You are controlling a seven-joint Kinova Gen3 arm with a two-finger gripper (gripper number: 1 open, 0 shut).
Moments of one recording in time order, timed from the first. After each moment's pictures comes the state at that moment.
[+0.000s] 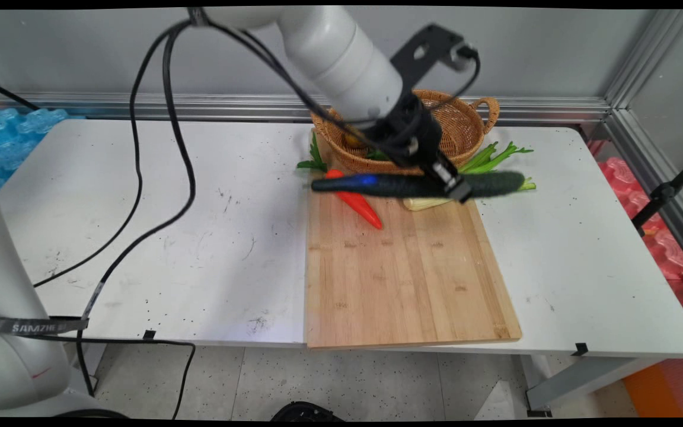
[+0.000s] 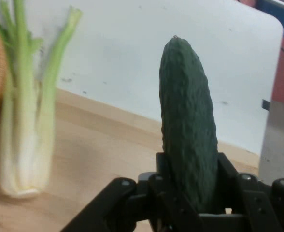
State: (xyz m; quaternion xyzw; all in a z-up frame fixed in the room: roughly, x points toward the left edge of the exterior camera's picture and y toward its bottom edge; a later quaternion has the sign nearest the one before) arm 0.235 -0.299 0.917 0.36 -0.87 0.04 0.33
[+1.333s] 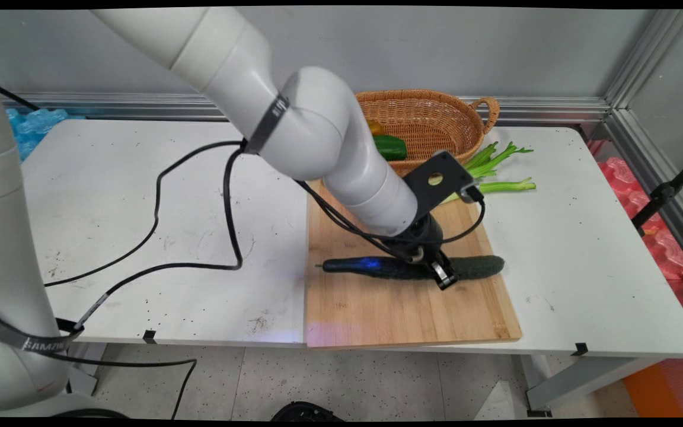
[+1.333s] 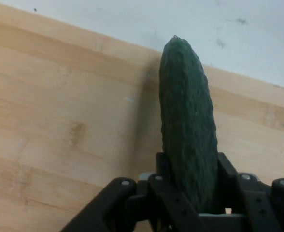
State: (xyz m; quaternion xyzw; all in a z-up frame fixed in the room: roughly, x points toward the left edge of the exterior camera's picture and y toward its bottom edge) arm 0.185 -0.265 0.797 0.36 -0.89 0.05 0.27
